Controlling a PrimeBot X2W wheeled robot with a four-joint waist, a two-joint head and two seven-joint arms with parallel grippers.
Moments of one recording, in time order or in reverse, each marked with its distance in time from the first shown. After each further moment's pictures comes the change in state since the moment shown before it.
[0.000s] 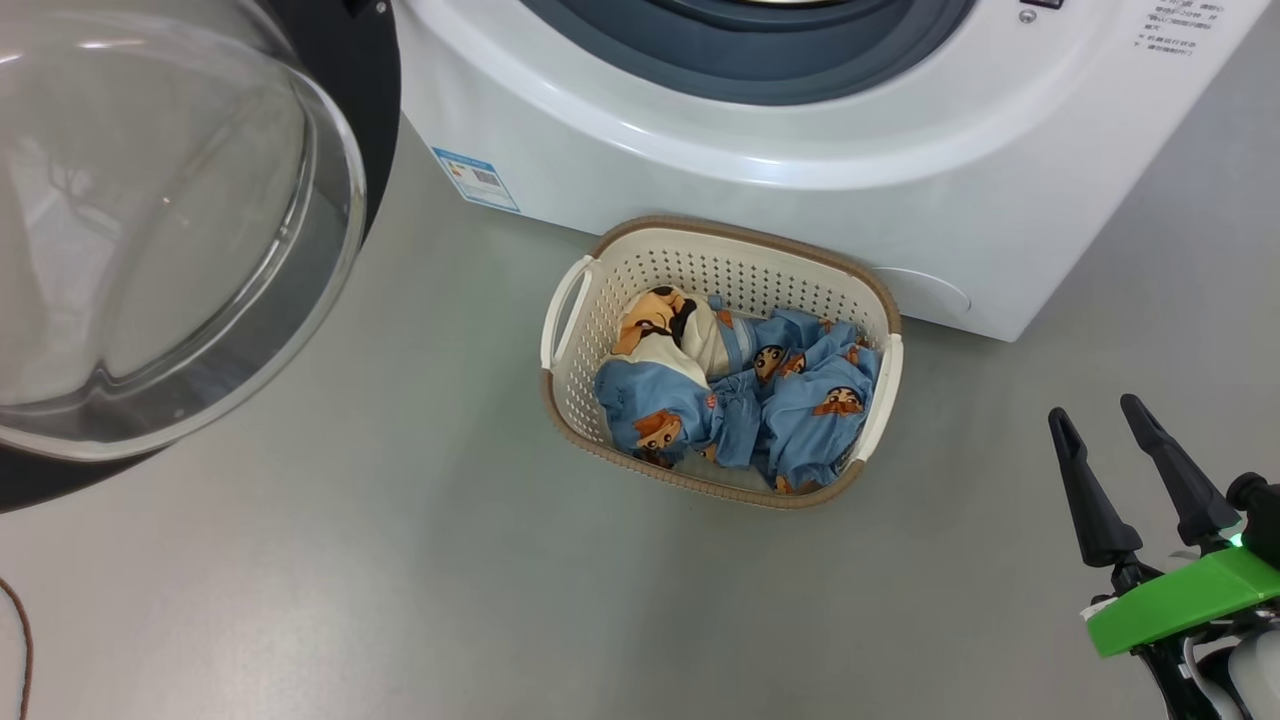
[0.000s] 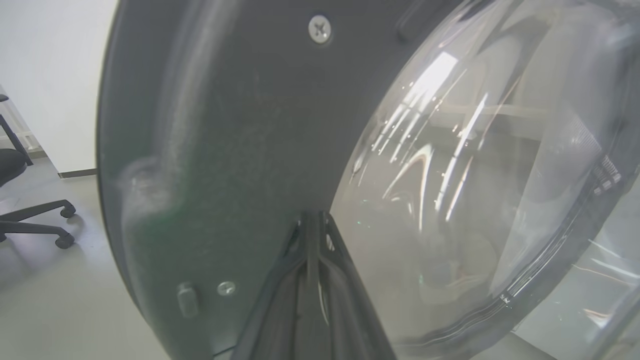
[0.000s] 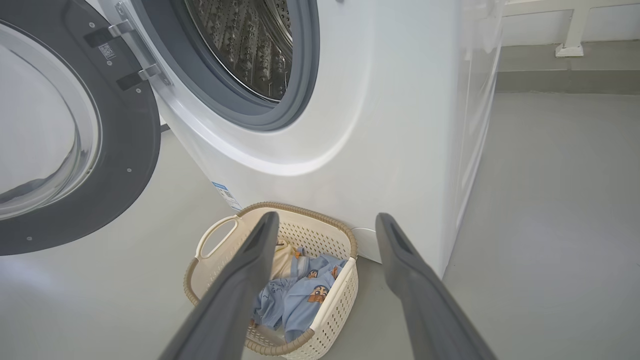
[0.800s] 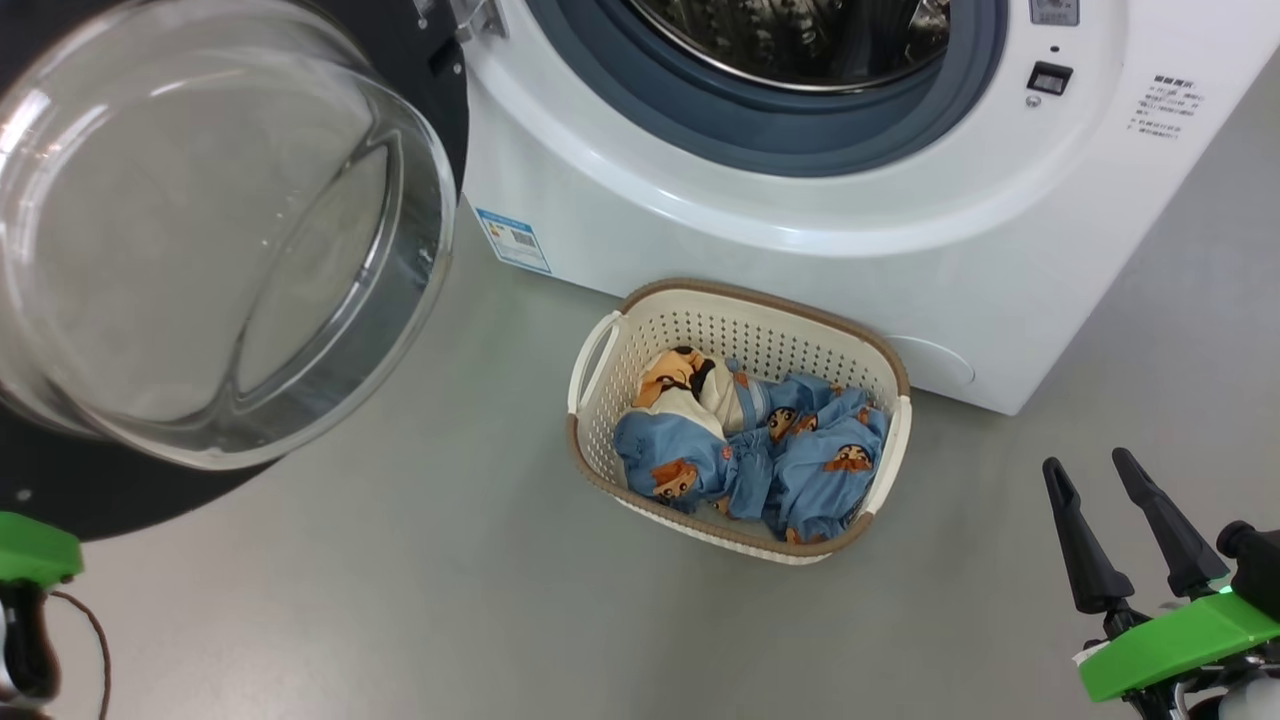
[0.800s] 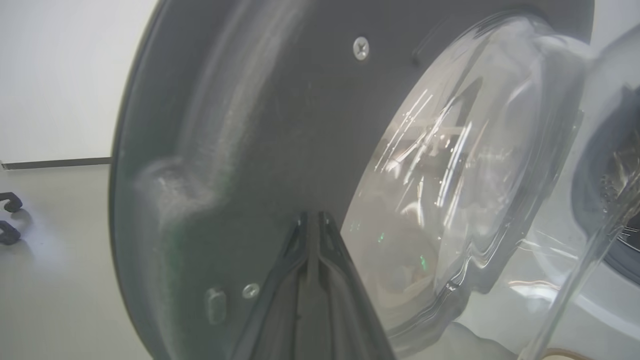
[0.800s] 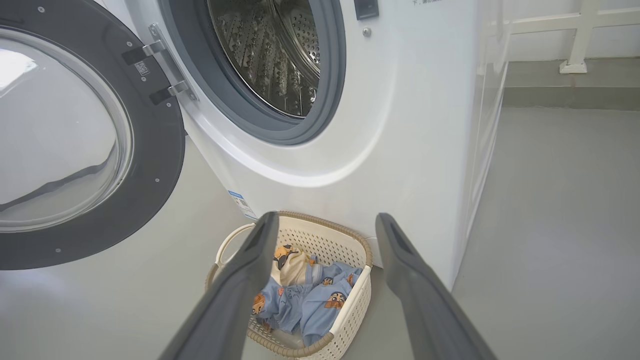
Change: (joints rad) left arm 0.140 0.000 -0.231 -0.123 -0.198 0.040 0.003; right arm 0.076 0.036 -0.018 0.002 0.009 0.000 0.000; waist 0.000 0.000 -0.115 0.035
